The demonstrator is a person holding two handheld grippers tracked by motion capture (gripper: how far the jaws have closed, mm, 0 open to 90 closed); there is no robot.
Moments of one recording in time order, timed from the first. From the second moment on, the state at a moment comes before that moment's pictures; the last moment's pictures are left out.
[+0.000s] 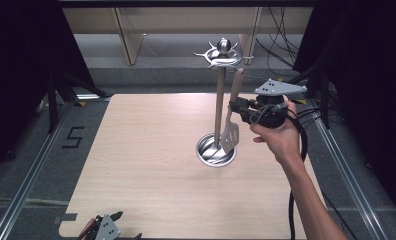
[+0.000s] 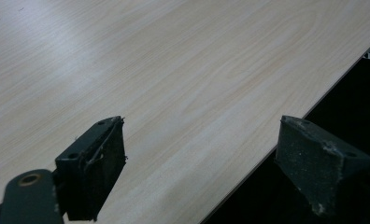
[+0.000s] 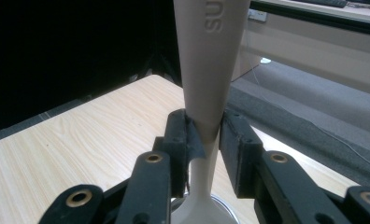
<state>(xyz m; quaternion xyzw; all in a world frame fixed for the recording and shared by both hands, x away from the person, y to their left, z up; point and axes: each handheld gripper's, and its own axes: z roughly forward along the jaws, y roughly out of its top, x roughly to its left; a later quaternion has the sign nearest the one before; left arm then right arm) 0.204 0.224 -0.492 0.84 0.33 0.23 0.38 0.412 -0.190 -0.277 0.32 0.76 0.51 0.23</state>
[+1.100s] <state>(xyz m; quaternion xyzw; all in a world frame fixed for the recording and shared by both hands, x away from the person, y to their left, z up) 0.205 0.225 -0.494 0.84 0.32 0.24 0.38 0.392 -0.214 -0.286 0.37 0.73 0.54 0.20</state>
